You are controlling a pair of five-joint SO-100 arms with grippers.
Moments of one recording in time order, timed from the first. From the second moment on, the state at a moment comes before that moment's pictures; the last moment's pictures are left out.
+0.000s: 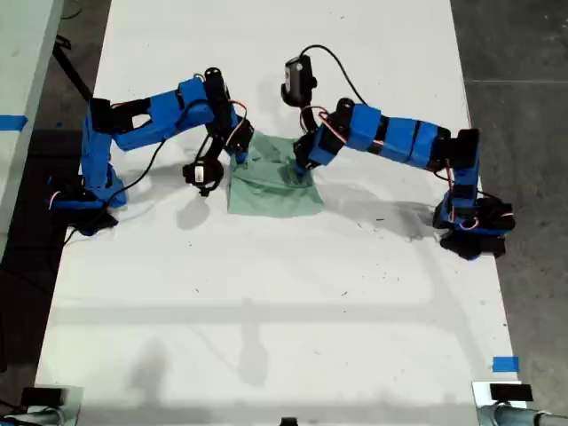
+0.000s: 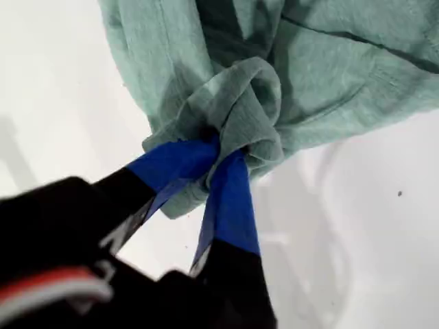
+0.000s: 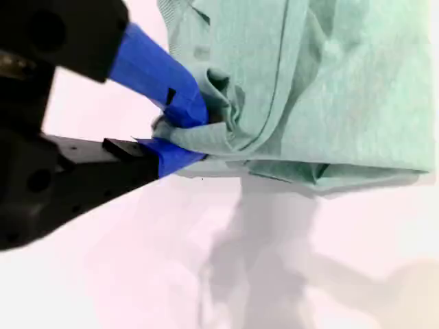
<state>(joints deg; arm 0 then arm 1) -26.1 57.0 47.4 99.7 48.3 15.1 66.4 56.8 76.6 -46.4</state>
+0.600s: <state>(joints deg) -39.8 75.2 47.3 99.2 49.1 36.0 74.2 50.4 87.8 -49.8</state>
